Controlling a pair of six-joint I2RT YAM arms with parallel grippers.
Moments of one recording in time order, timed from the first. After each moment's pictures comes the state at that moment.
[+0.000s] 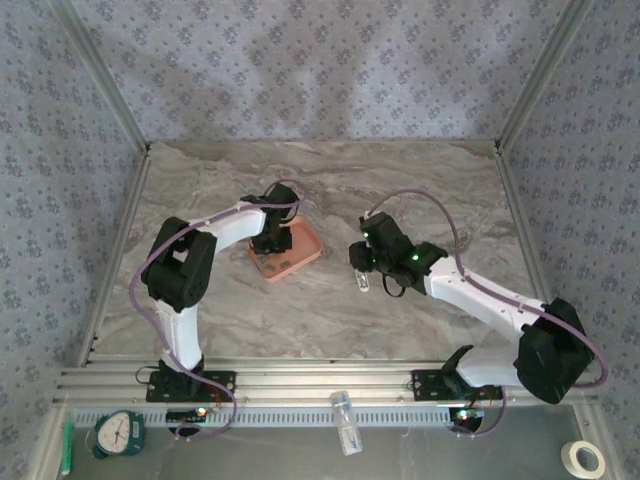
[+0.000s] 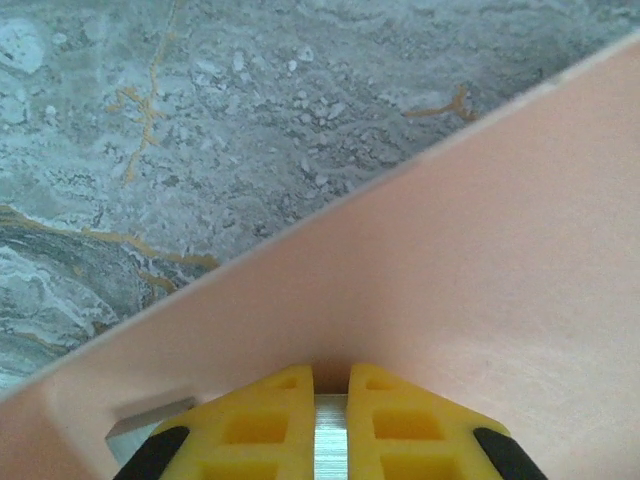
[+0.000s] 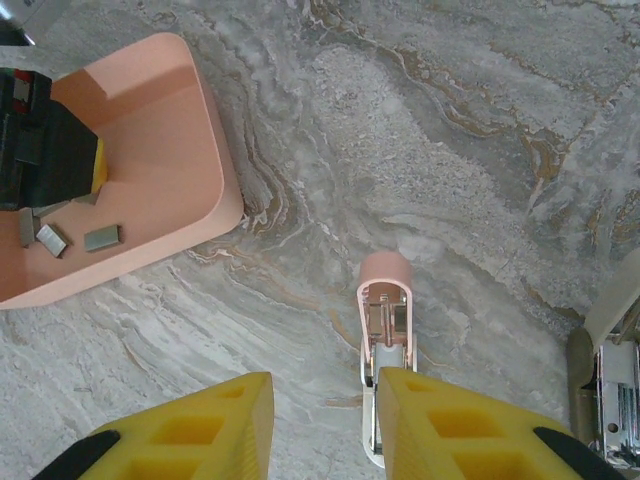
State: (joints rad) left arm -0.54 1.94 1.33 -0.74 -0.11 -0.57; right arm 0.72 1.28 0.88 -0.44 0.14 0.47
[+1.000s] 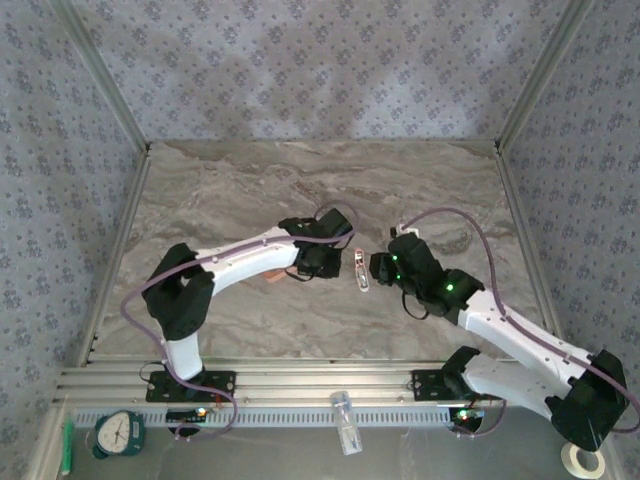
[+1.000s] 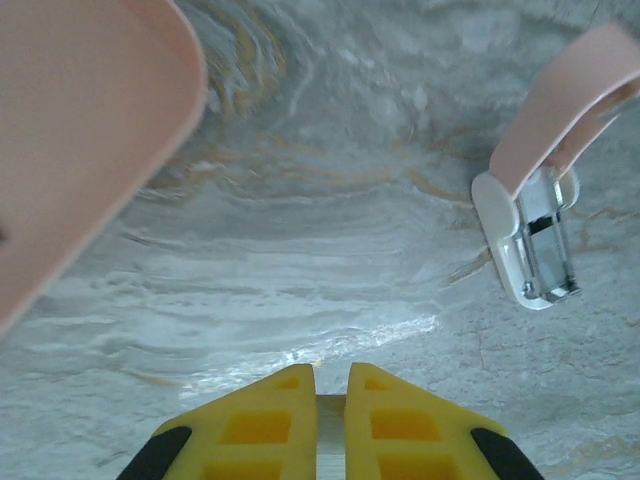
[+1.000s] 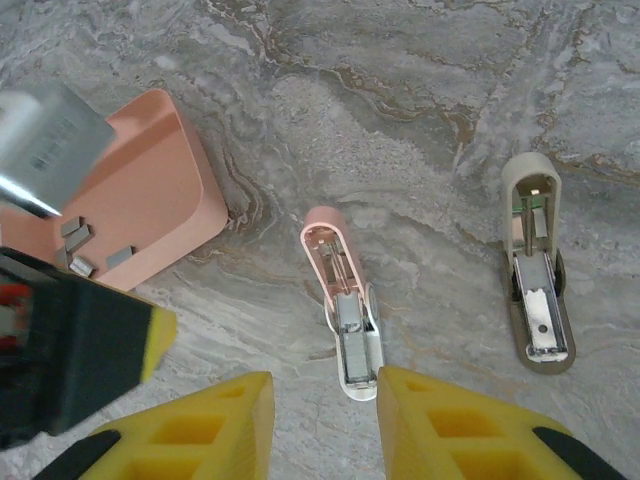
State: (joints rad) left arm -0.93 1.83 1.36 -0.78 -0.05 -0.71; right arm 0.72 0.95 0.71 -0.48 0.20 0.64
